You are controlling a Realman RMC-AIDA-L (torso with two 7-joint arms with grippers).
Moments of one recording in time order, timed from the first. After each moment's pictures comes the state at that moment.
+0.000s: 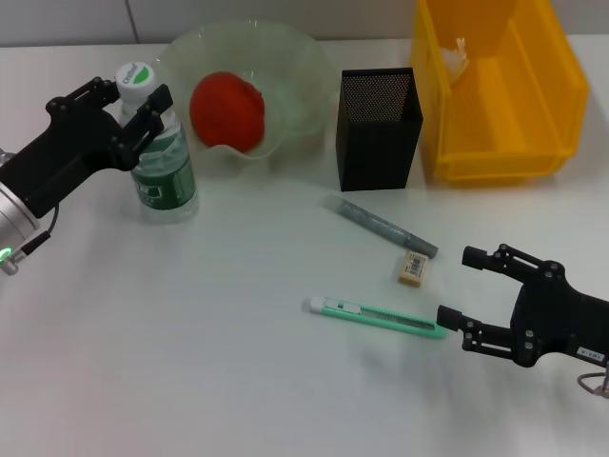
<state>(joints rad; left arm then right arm) -0.44 -2.07 0.77 0.30 1.29 1.34 -0.75 0.26 2.06 -0.85 -0.37 -1.67 -1.57 0.80</state>
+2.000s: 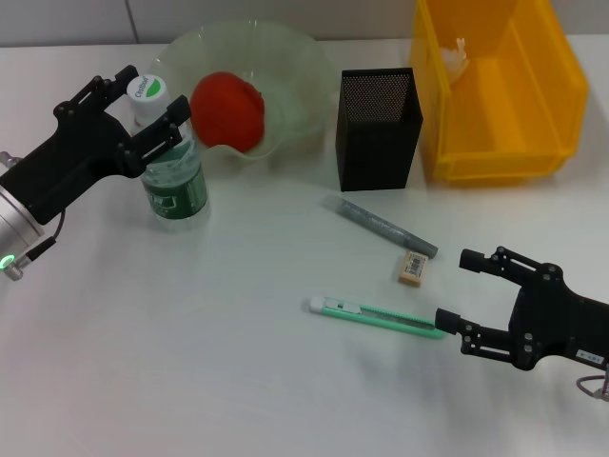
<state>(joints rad) -0.44 -2.07 0.78 0.29 1.29 1.37 -0.75 0.26 2.06 -0.86 -0.37 -1.67 -1.58 0.81</state>
